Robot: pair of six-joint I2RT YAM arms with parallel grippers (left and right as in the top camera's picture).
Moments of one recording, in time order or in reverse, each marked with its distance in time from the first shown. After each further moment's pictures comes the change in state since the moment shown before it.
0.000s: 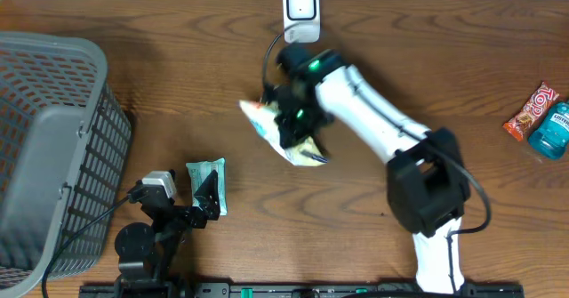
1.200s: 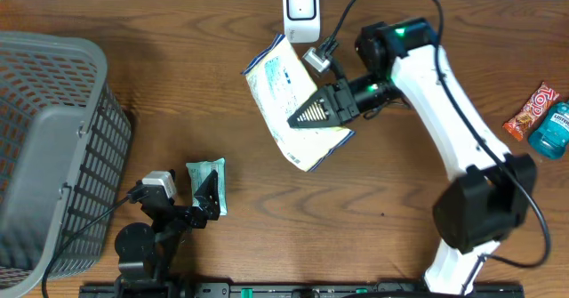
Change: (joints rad) left arm 0.000 0.000 0.000 0.000 0.000 0.000; right arm -0.199 -0.214 0.007 -0.486 -0.867 -0.412
